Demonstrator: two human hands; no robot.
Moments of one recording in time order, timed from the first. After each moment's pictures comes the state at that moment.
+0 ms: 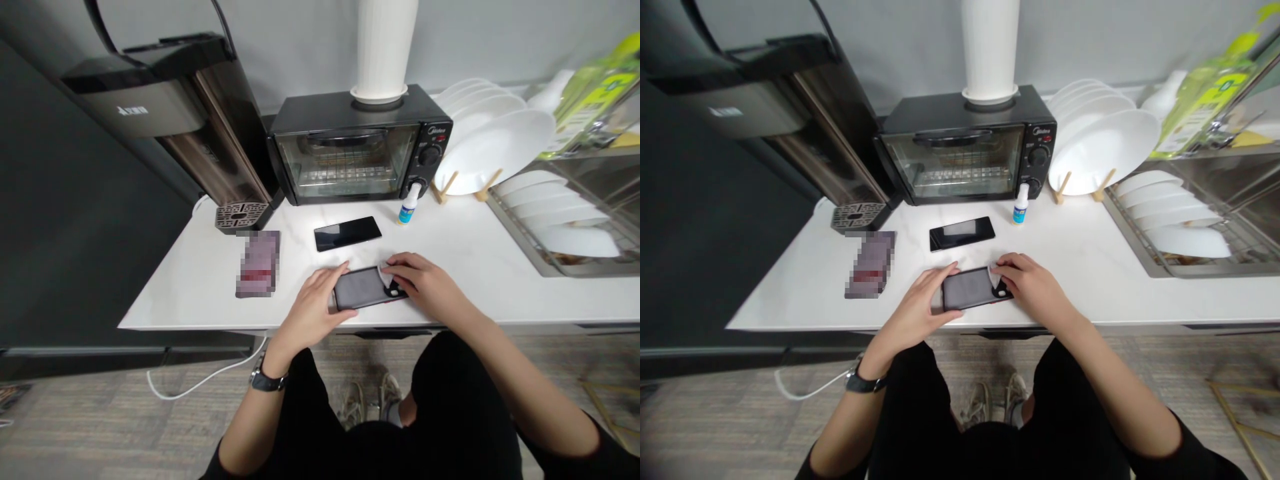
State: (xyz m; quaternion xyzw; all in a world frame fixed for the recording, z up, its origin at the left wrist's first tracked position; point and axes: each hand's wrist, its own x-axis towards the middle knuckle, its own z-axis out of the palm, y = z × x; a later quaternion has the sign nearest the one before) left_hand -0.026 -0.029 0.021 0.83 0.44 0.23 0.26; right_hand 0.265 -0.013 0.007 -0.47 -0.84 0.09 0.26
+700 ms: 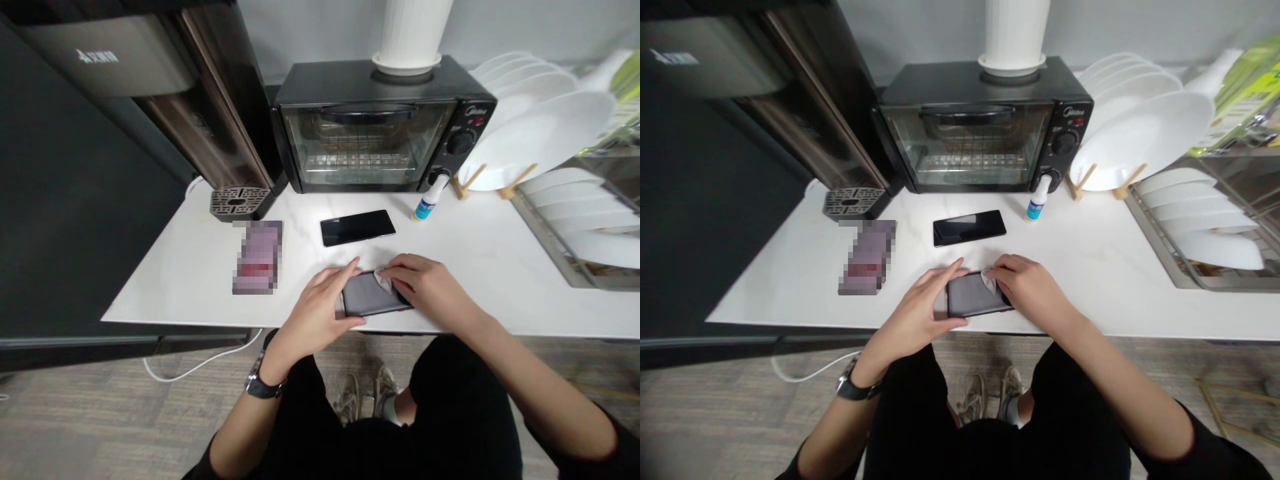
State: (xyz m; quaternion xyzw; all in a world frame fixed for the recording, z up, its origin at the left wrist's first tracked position) left_hand -0.028 -0.026 0.020 0.83 0.43 0.22 0.28; right_hand 0.238 0.000 0.021 -0.42 -0.87 0.10 0.22
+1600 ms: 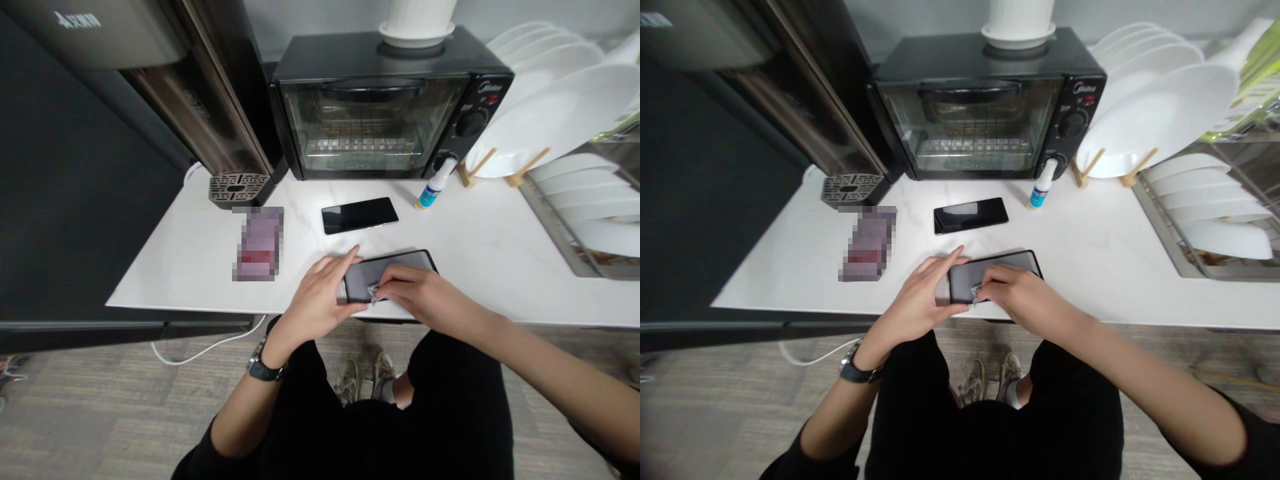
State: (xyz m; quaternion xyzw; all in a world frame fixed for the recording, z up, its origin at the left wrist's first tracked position) left_hand -0.028 -0.027 0.018 0.83 0.44 0.22 0.27; right_hand 0.232 -0.022 0.030 -0.31 -0.91 0.21 0.20
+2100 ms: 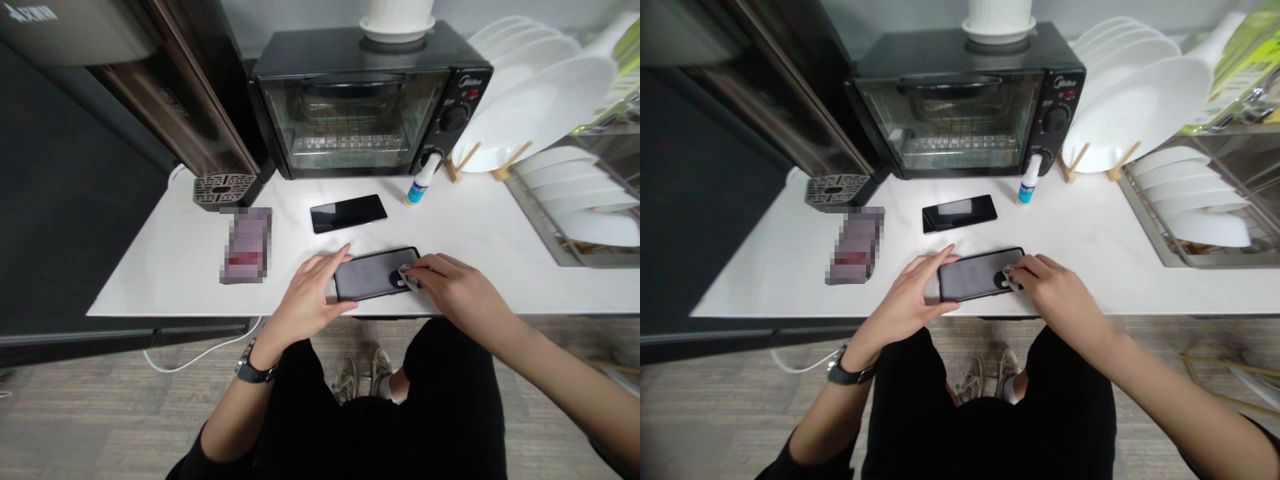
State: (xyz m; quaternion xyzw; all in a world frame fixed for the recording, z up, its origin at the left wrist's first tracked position) left_hand -0.027 -0.025 0.024 0.83 0.44 0.20 0.28; right_hand 0.279 -0.045 0.035 -0.44 -0.89 -0.02 0.11
